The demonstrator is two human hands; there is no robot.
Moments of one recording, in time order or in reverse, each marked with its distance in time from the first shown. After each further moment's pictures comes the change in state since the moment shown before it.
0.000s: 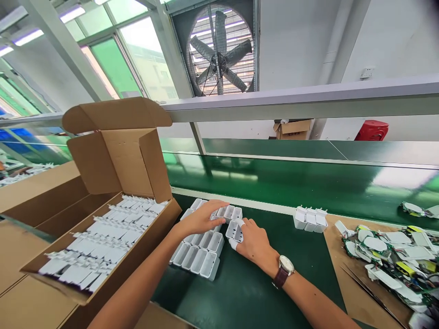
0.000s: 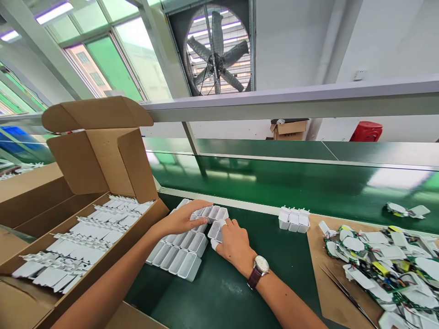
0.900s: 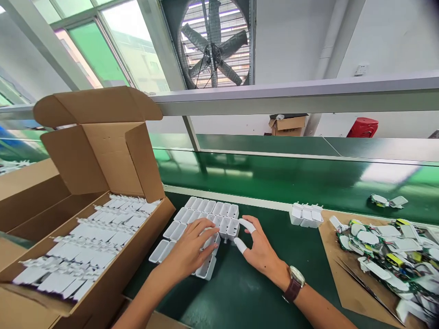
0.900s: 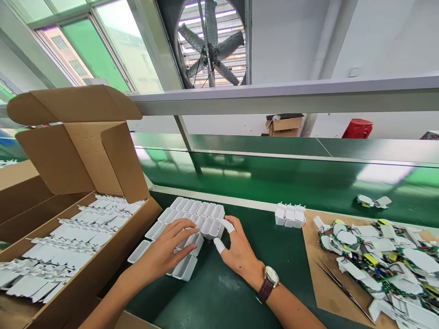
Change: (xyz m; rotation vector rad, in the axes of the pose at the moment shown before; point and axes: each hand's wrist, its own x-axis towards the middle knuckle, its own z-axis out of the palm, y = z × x) left_hand -0.069 0.030 0.045 0.283 0.278 0.151; right_hand -0.031 0.028 0.029 0.621 0.285 -0.126
